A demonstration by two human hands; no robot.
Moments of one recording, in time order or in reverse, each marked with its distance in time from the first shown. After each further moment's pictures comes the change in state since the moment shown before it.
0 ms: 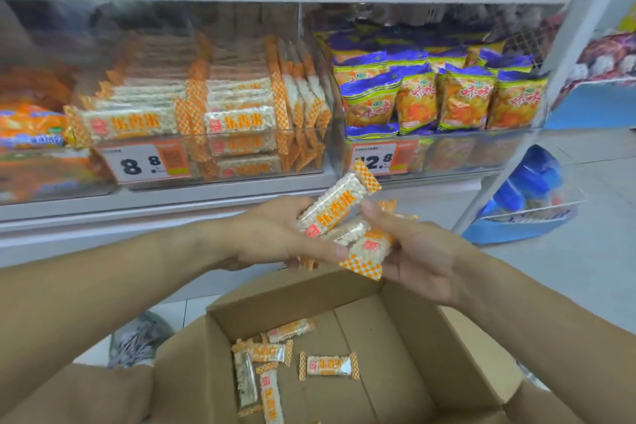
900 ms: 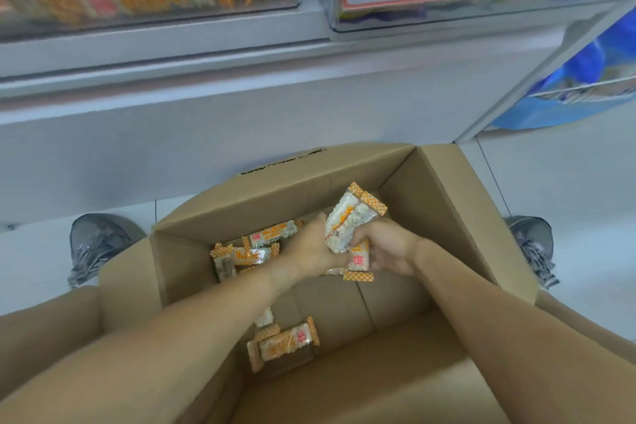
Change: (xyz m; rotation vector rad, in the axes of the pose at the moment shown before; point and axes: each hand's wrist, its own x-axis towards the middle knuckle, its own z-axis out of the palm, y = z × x) left_hand 0.142 -0.263 0.161 0.119 0.168 -0.302; right_hand 0.162 0.210 -0.114 -0.253 0.038 0.532
